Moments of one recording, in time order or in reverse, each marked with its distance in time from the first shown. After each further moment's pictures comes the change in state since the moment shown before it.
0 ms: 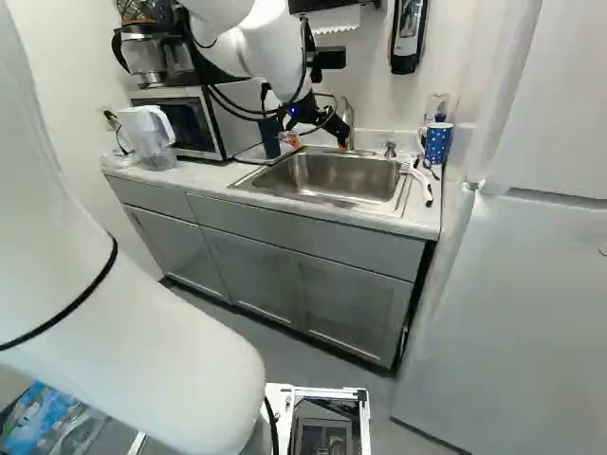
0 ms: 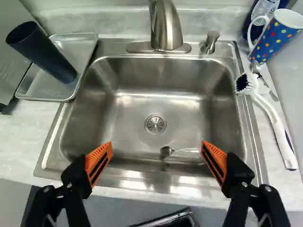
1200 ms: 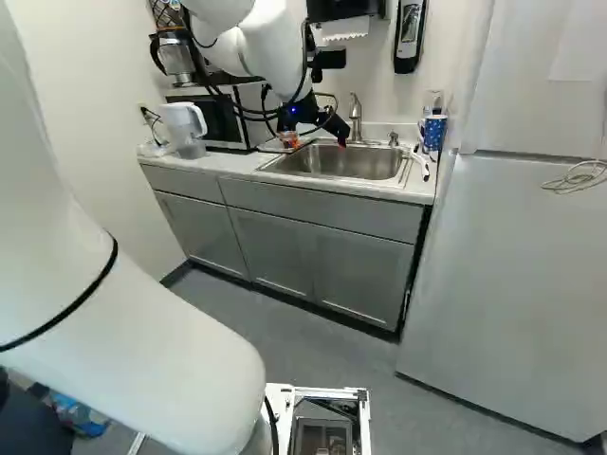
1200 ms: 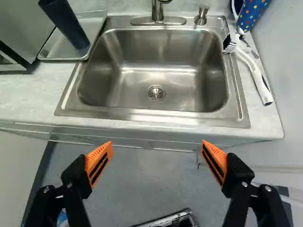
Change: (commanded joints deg) arm 0.0 0.0 0.0 0.0 0.0 0.0
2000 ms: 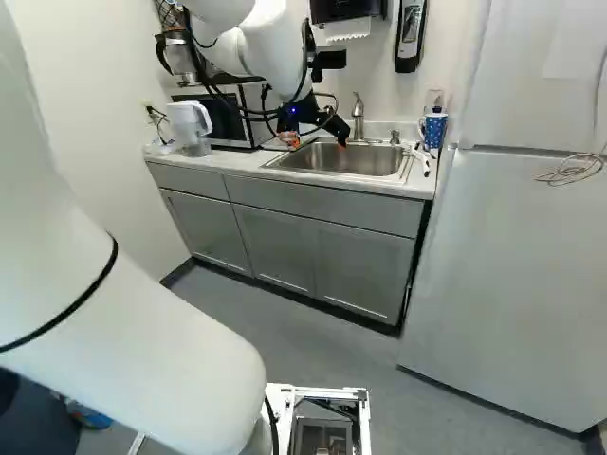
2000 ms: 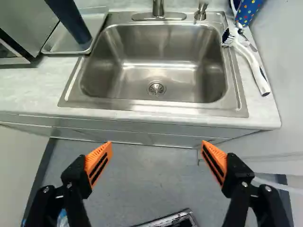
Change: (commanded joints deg) arm 0.1 0.1 0.4 0.0 0.5 0.0
